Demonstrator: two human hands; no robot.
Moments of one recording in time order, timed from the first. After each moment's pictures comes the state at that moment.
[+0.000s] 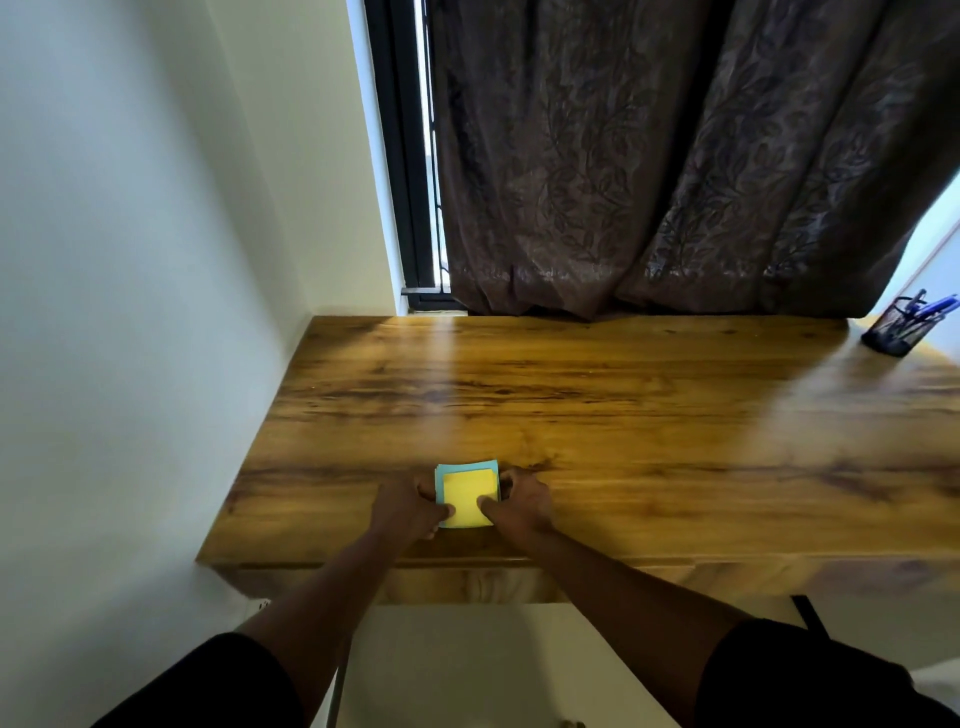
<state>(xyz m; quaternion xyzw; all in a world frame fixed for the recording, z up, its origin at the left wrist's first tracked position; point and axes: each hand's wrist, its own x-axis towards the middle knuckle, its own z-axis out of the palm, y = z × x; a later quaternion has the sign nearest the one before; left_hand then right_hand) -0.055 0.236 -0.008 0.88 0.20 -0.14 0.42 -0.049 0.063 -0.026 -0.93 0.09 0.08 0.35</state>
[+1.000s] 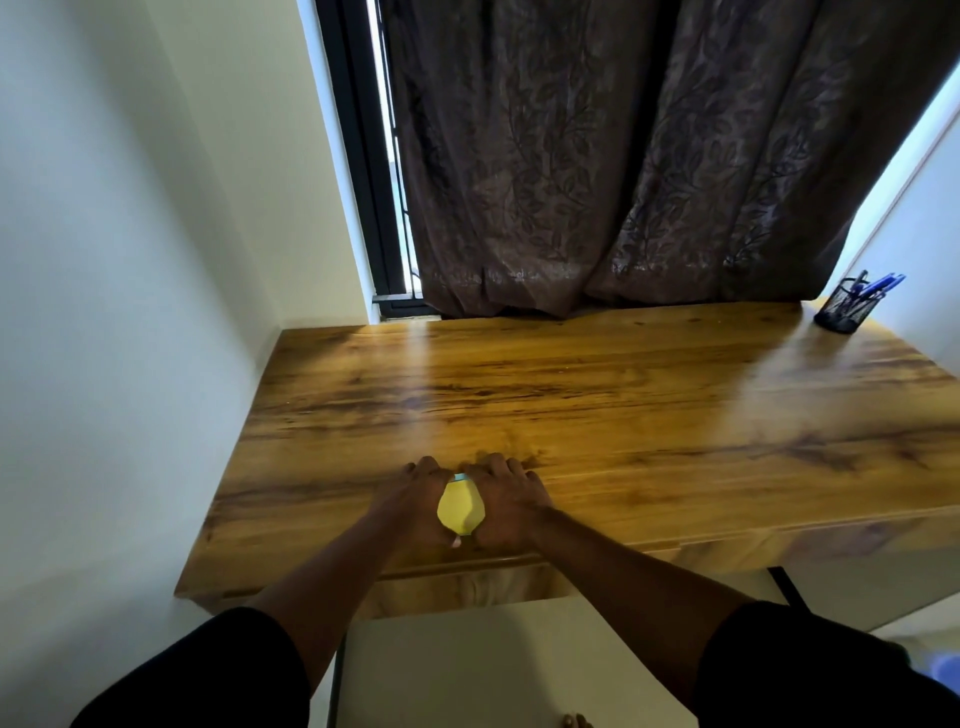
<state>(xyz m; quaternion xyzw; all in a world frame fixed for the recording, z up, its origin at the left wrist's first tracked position) -0.018 0.242 -0.020 0.97 -0.19 -0.15 0.08 -0.047 0.052 -0.001 -0.98 -0.13 0.13 0.09</state>
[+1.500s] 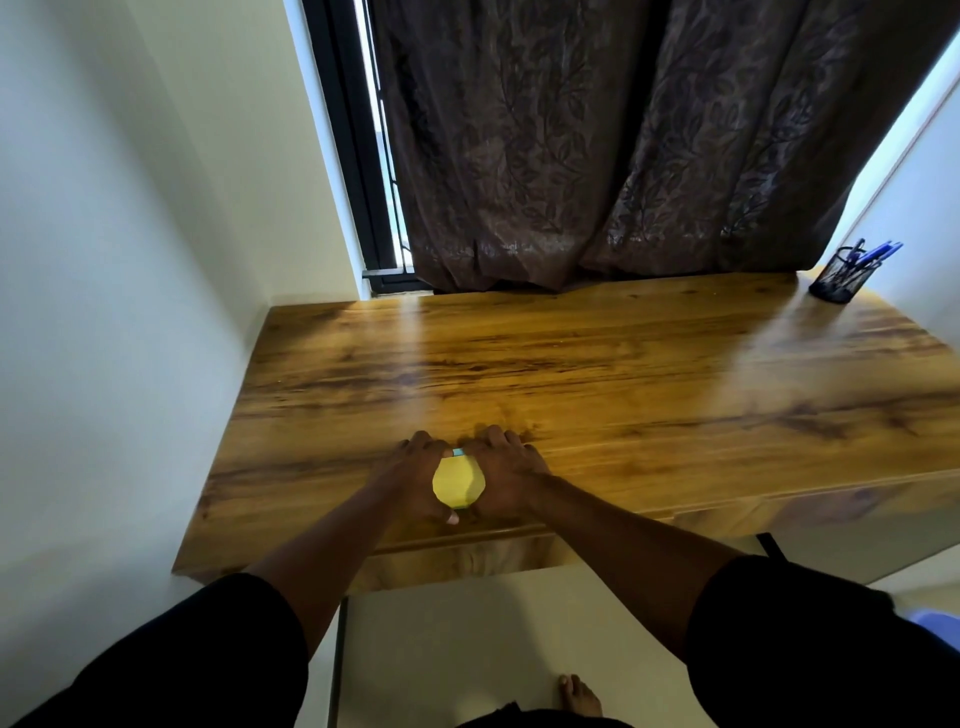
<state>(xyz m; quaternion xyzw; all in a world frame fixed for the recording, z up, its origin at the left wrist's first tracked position) -0.024 0.239 -0.006 0.96 -0.20 -0.17 0.10 -0.044 0.050 0.004 -0.98 -0.12 0.15 0.09</state>
